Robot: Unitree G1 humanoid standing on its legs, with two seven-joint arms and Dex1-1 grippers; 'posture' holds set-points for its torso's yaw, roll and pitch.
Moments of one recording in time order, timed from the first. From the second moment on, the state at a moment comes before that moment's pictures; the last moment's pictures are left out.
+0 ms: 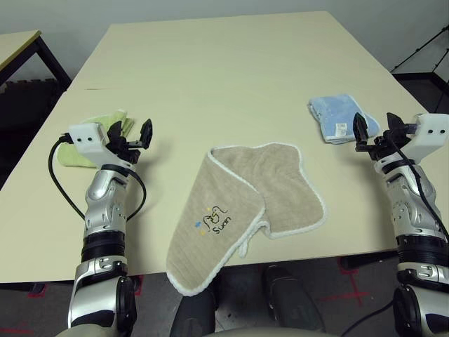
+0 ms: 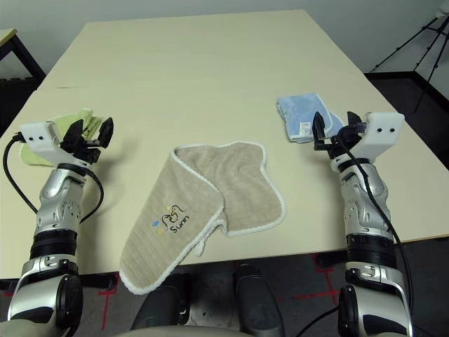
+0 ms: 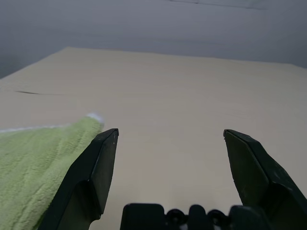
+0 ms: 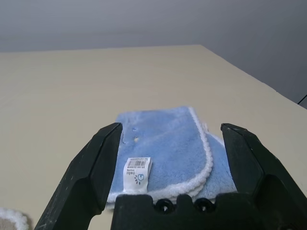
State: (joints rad) left arm -0.45 0.36 0.35 0.46 -0.33 -0.14 -0.35; right arm -0.38 -0.37 -0.33 0.31 0.31 -0.07 0.29
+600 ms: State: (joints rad) left arm -0.46 0.33 0.31 0.50 -0.28 -0.17 -0.34; right arm -0.38 -0.39 -0.32 0.31 0.31 -0.06 0.33
